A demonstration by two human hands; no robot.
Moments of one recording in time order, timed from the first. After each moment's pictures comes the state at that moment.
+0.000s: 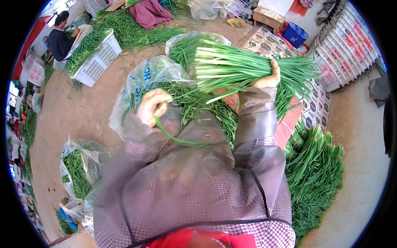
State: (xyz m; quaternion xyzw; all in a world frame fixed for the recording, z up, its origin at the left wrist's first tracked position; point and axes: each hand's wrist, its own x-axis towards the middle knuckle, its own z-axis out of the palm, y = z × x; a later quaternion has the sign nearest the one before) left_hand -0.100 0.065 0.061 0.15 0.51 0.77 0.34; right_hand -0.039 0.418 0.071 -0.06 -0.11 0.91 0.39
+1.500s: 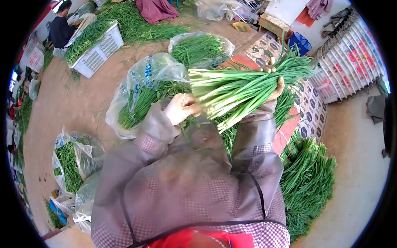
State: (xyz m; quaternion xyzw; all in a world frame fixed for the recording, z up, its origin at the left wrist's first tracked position) left_hand -0.092 0.124 0.029 0.31 0.59 0.67 0.33; right_hand -0.035 0.409 0.060 0.24 -0.13 0.94 0.22
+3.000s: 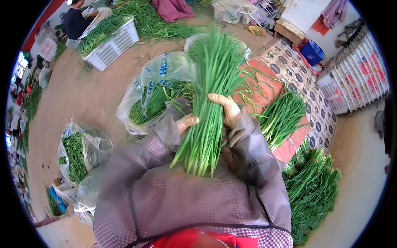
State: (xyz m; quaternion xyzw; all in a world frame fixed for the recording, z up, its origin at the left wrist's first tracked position) left_hand -0.043 0.078 0.052 0.10 0.33 0.77 0.53; right_hand -0.034 0.264 0.062 -0.04 -0.39 0.91 -0.12
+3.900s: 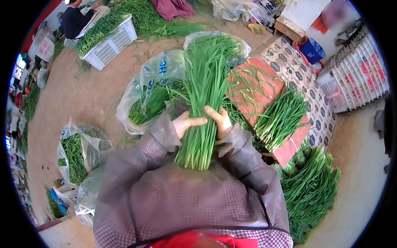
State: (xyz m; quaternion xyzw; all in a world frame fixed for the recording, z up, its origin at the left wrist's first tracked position) left_hand -0.070 0.077 0.019 0.04 0.40 0.74 0.54; right_hand -0.011 0.233 0.025 -0.09 -0.40 0.91 -0.03
